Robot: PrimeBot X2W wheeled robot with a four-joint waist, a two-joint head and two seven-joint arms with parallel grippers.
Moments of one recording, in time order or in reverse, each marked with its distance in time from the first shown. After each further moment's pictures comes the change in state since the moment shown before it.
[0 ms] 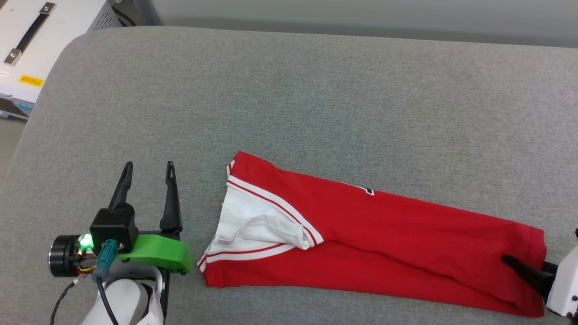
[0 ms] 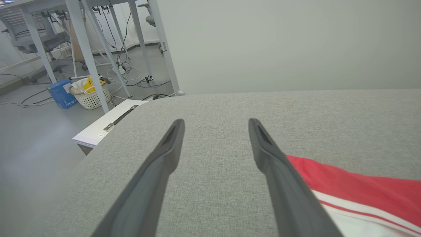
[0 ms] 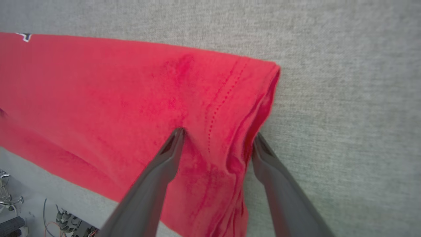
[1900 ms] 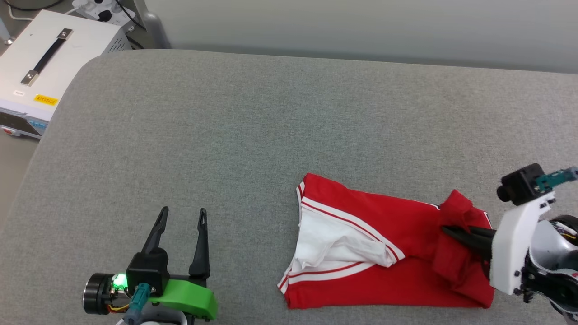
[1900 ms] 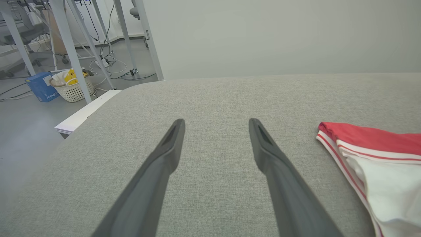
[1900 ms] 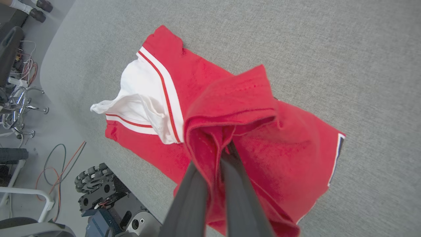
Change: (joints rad) left arm 0.203 -0.328 0.298 0.030 0.364 -0.334 0.000; right arm -0.151 -0.001 0.186 -0.287 -0.018 0.000 0.130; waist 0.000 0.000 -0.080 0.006
